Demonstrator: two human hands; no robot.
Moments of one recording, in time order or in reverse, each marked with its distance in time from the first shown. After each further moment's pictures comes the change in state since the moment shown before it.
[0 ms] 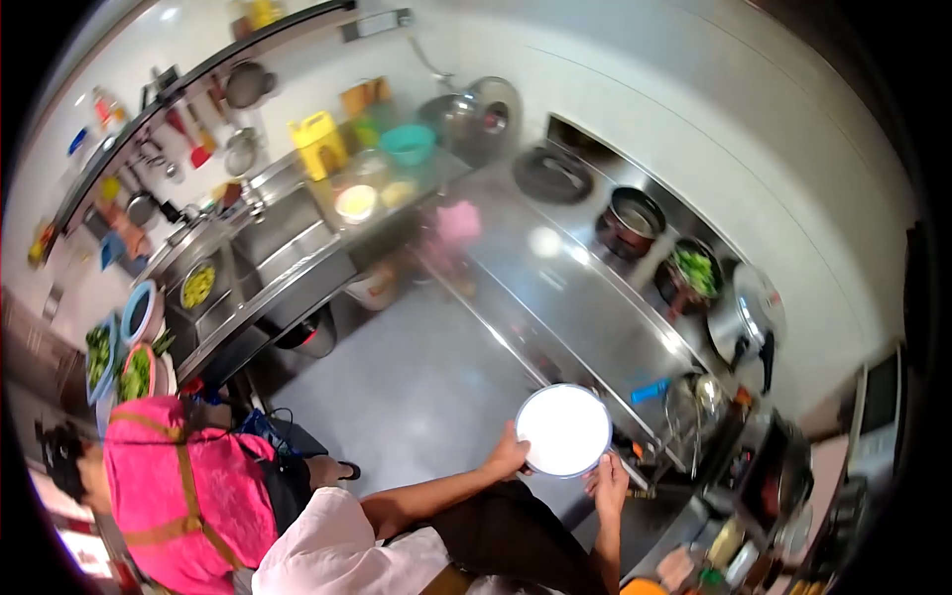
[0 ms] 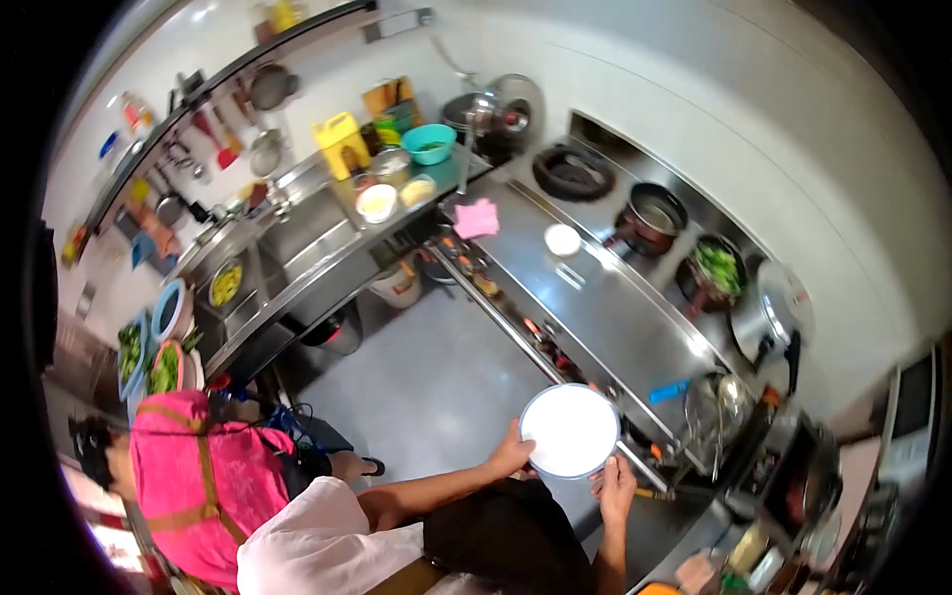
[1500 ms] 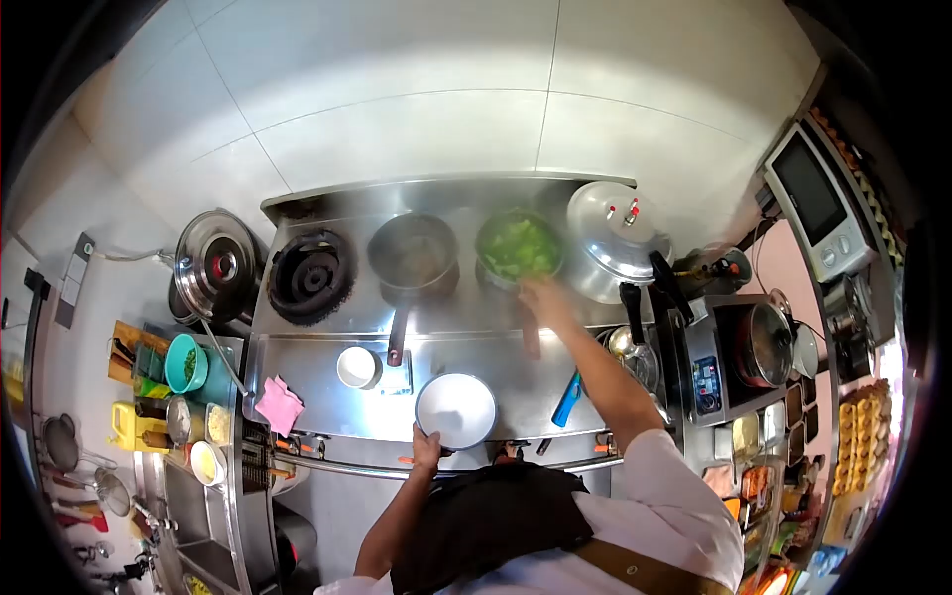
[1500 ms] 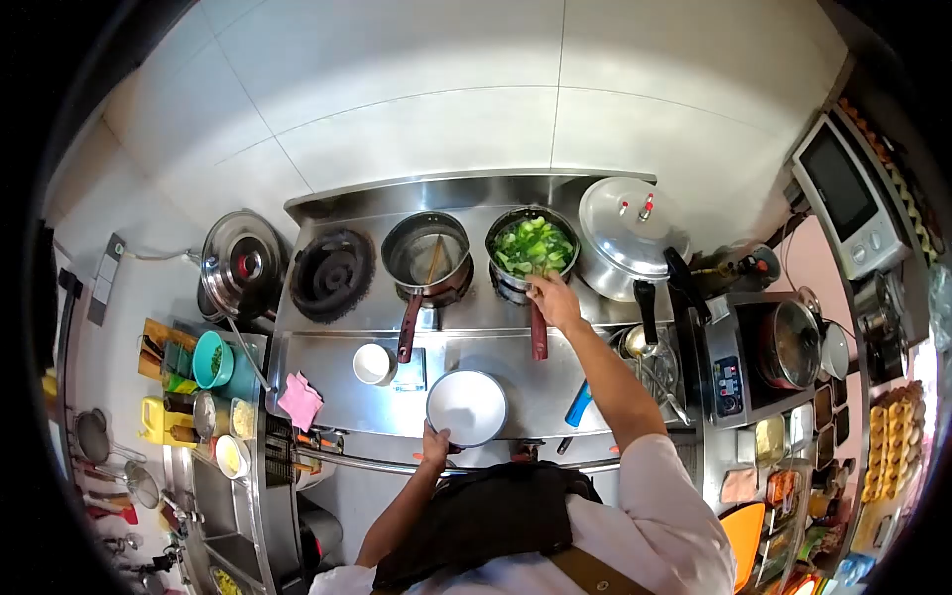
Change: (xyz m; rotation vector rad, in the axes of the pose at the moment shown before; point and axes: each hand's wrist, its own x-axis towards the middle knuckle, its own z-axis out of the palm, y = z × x) left_hand 0.422 0.065 0.014 0.246 -0.193 0.146; right_hand 0.516 -0.115 -0.132 -0.813 0.439 -0.431
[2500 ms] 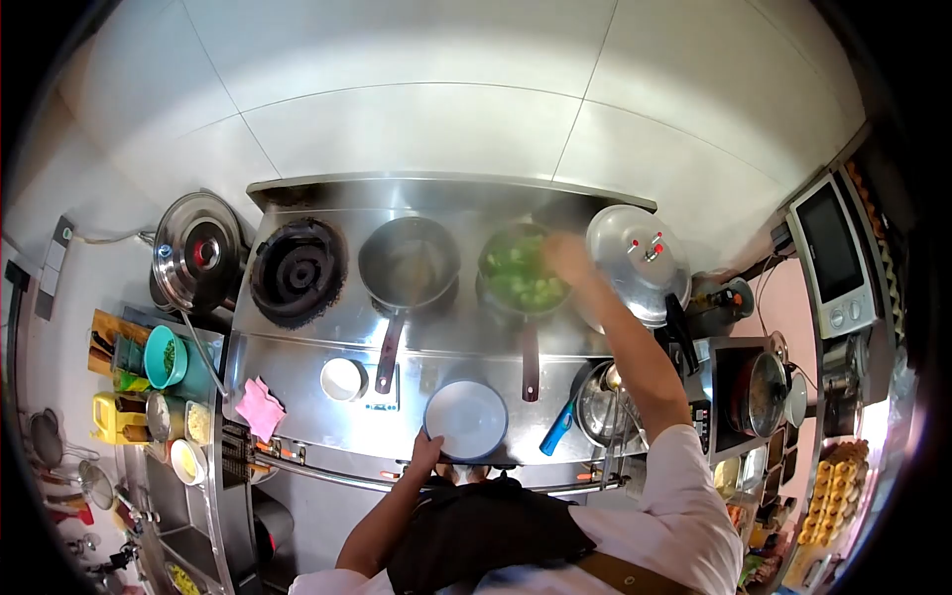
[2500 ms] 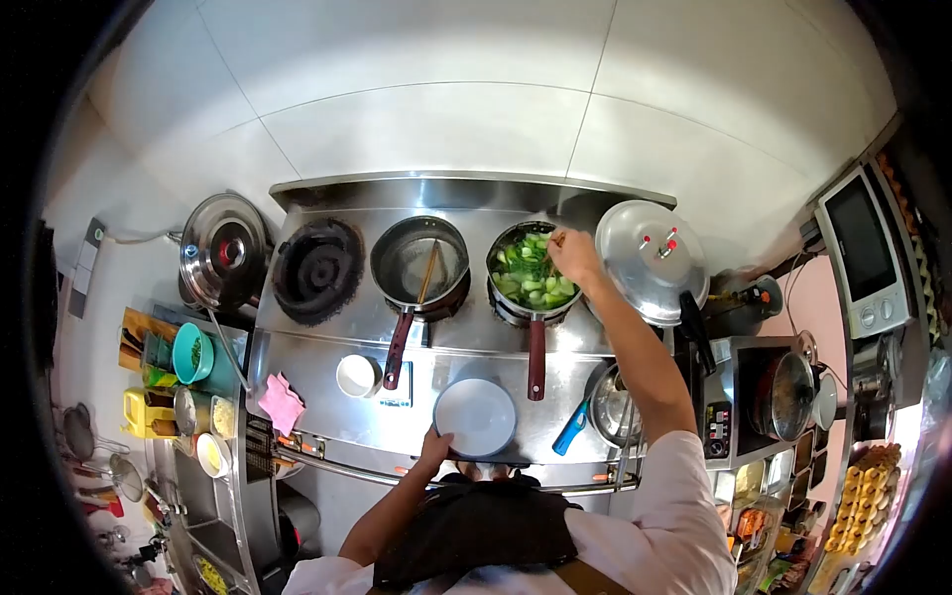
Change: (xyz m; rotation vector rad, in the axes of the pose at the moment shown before) left_hand 0.049 0.013 0.034 0.011 -0.182 -0.161; right_hand 0.179 0.082 0.000 0.115 -0.063 -0.005
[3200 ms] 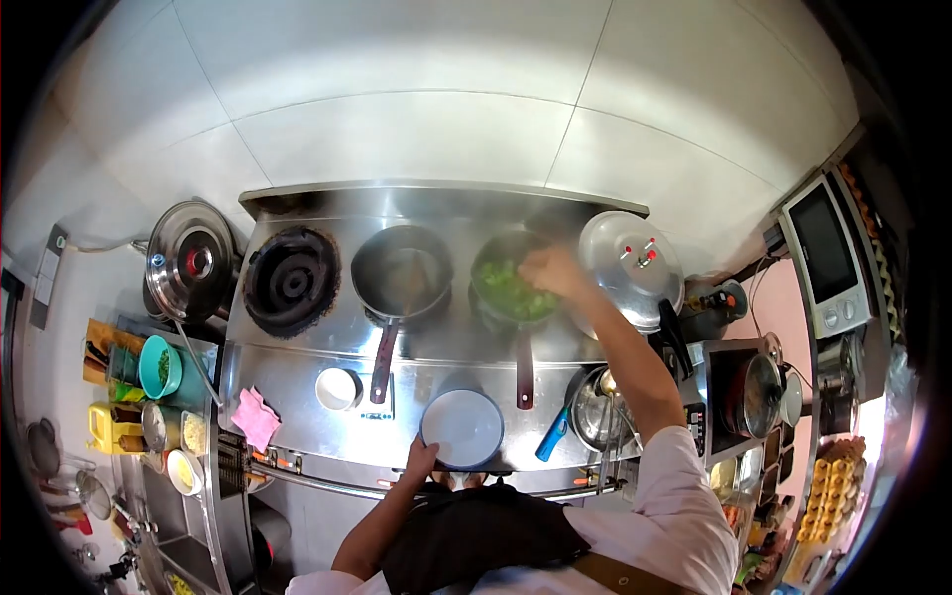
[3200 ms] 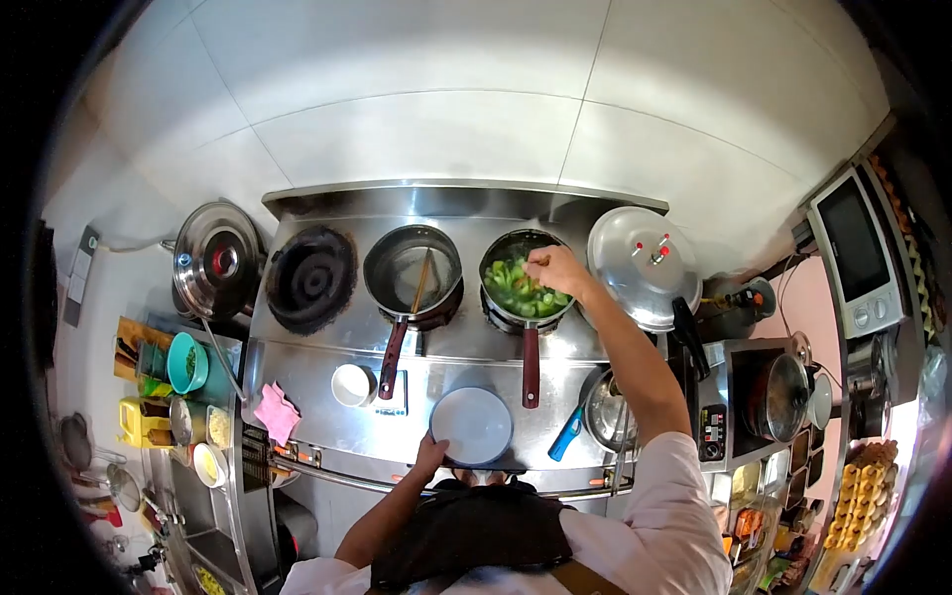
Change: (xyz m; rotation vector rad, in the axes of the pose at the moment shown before) left_hand -0.016 0.053 0.012 0.040 0.060 -0.059; right_hand -0.017 -0.091 -0.050 0.236 -0.373 0.192
